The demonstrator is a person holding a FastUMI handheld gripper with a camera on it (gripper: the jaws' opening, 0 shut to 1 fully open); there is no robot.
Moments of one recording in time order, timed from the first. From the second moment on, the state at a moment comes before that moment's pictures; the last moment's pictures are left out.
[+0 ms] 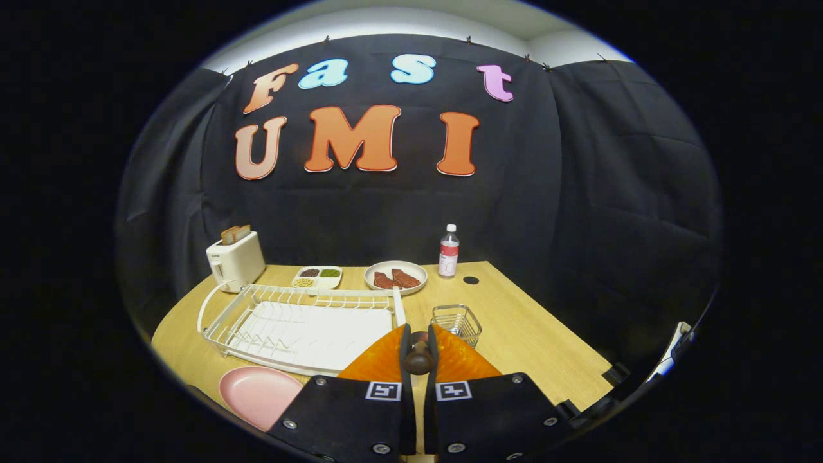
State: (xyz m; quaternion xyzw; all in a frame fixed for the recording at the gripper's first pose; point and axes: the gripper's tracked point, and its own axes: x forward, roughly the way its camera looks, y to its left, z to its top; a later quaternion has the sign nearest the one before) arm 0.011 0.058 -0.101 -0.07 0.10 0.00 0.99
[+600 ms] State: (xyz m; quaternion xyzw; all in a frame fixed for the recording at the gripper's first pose) arm -0.050 0.164 -0.140 -0.07 0.12 0.10 0.99
